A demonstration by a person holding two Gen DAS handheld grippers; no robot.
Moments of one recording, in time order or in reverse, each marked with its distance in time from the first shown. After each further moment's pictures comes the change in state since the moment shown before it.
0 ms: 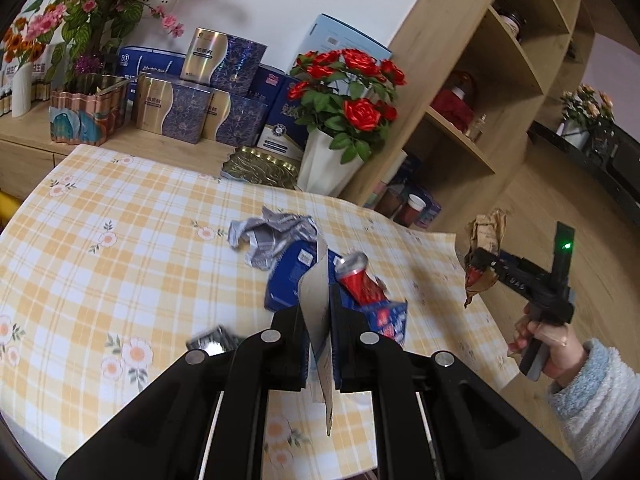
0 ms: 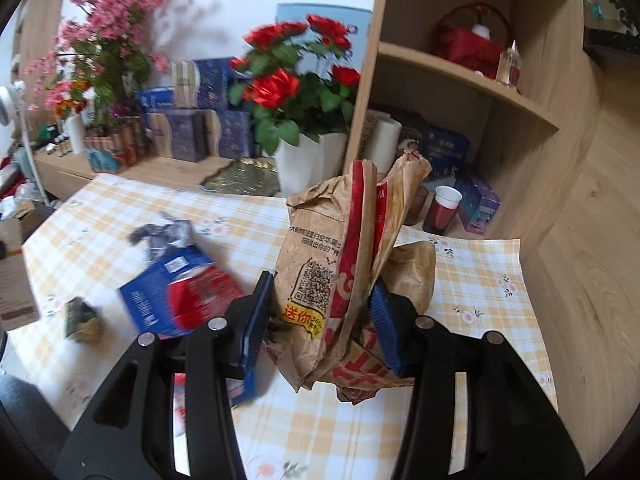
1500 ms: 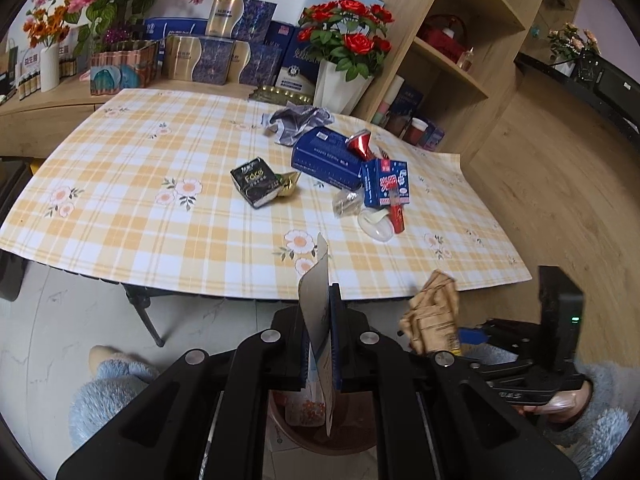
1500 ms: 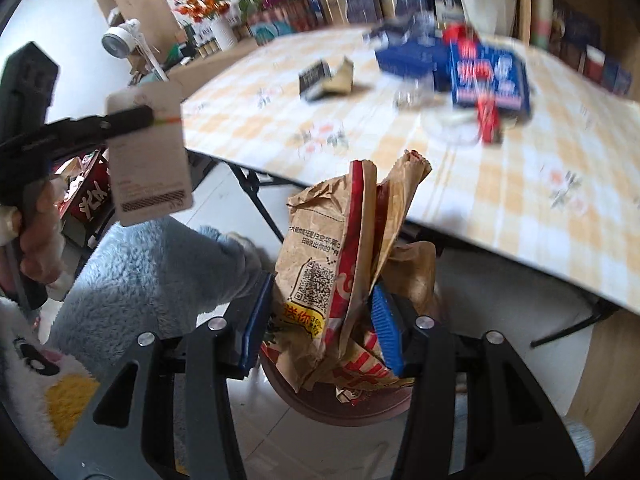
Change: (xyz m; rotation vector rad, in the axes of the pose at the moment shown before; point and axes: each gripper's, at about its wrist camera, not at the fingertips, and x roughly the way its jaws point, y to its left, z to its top) left arm -0.103 -0.004 -0.166 0.060 0.142 0.088; right arm -0.102 0.191 -0.237 0.001 0.367 0.517
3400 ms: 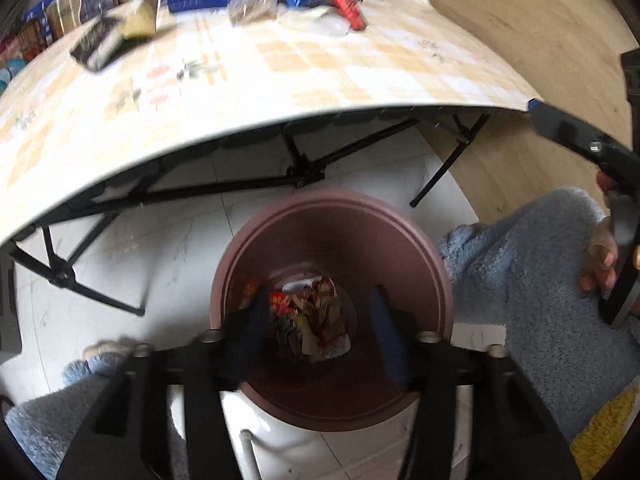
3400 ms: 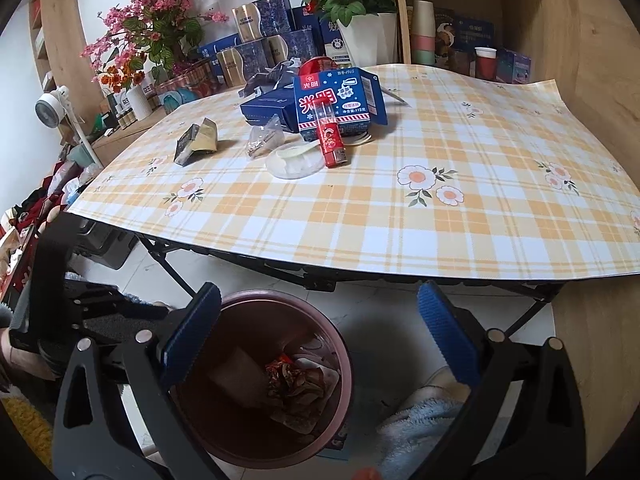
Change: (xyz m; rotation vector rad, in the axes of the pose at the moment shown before) left arm 0.163 -0.056 -0.095 0.320 0.387 -0.002; right arm -0.025 -0.087 -0.021 0.157 -0.256 -0.252
